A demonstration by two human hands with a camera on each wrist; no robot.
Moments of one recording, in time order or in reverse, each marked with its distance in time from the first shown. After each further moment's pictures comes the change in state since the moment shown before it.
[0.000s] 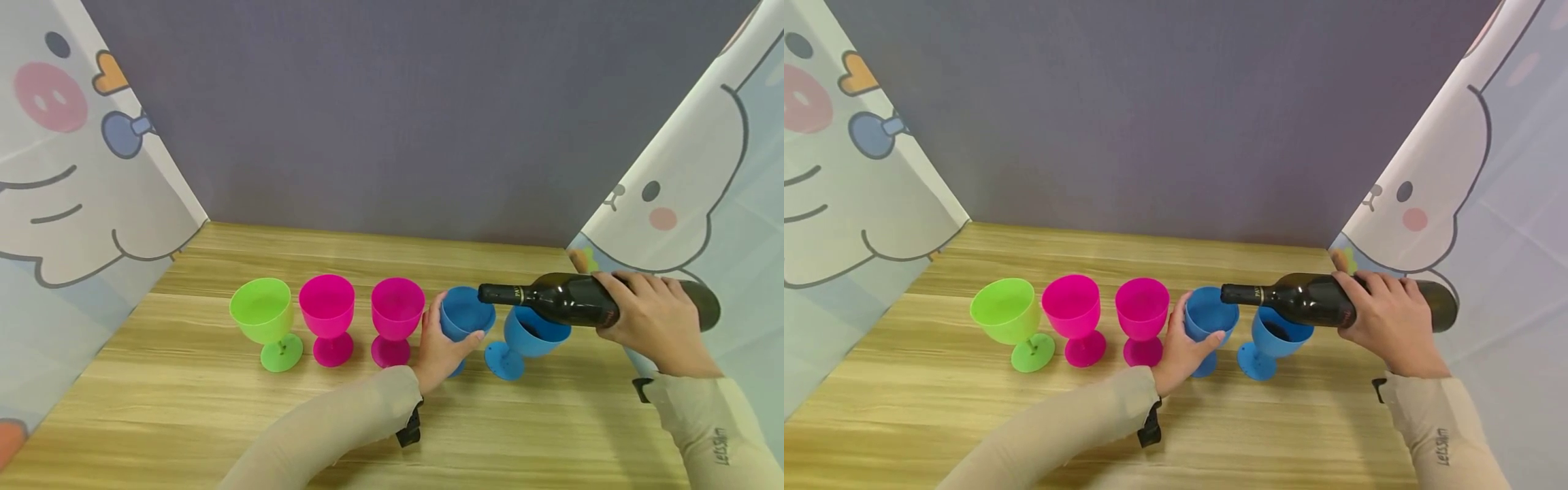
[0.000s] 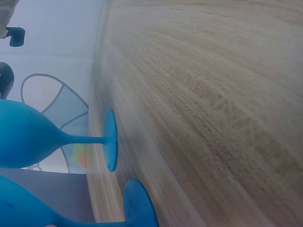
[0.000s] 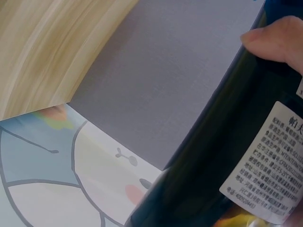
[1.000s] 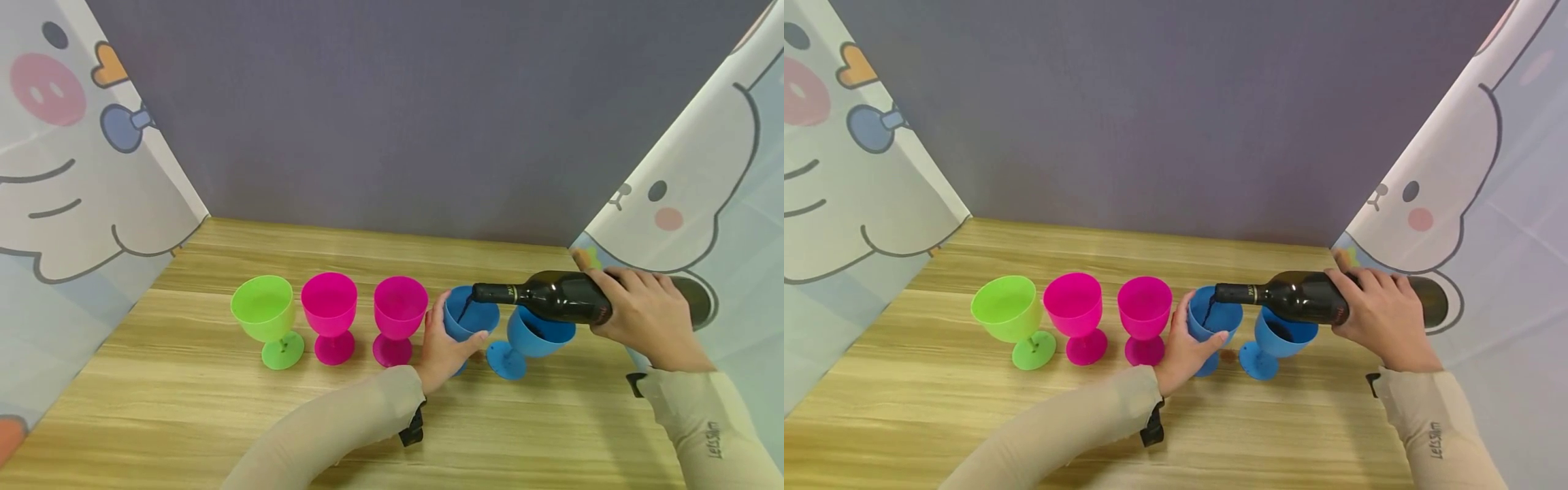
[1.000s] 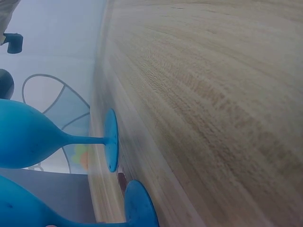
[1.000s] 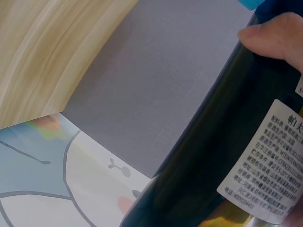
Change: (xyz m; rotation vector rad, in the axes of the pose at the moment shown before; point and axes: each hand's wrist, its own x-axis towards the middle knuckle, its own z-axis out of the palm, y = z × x) left_hand 0.002 0.002 0.001 -0.002 0.008 -0.002; right_hand 0.013 -0.005 0.008 -0.008 -0.049 -0.017
